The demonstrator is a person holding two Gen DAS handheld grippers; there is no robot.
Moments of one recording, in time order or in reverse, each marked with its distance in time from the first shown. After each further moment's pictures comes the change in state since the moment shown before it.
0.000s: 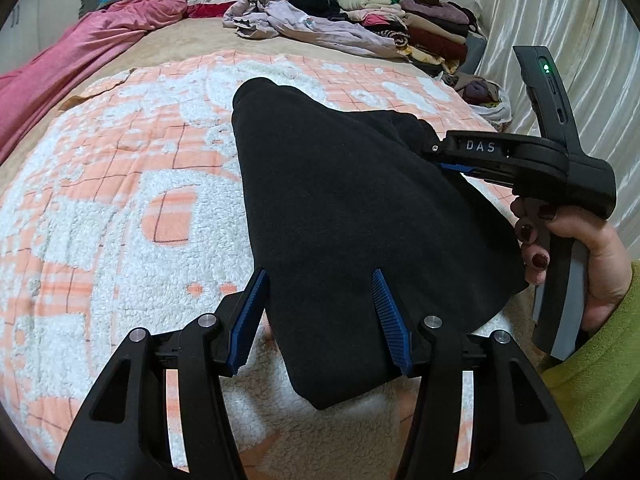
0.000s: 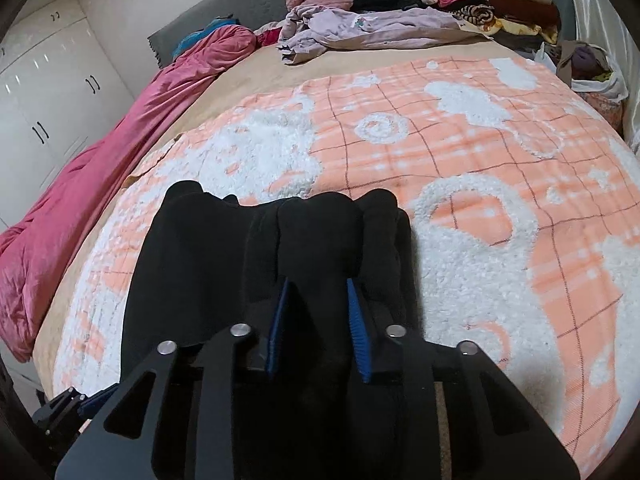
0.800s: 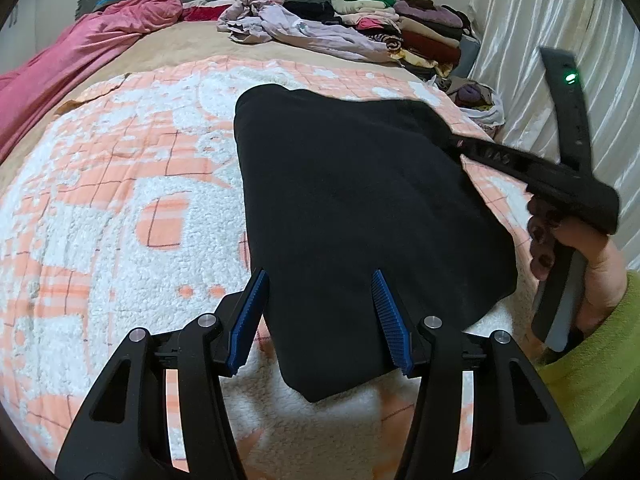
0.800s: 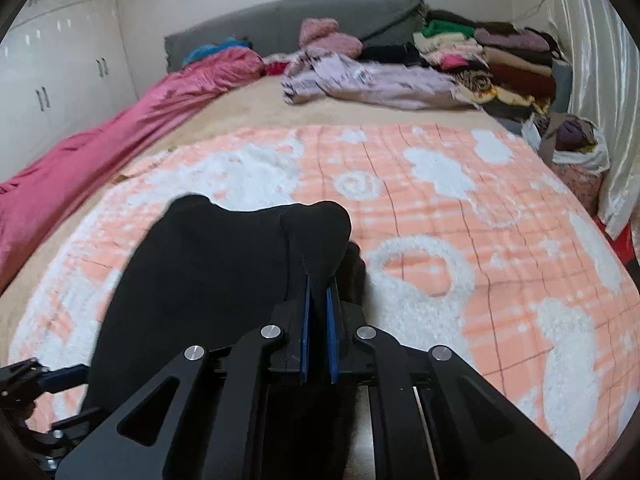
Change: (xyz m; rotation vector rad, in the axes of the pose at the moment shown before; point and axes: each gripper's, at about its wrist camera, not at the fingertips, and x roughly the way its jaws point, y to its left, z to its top) left arm -0.009 -0.007 0.003 0.002 -0.007 -0.022; right arm -0.032 0.001 -0.002 -0.150 -0.134 -0.142
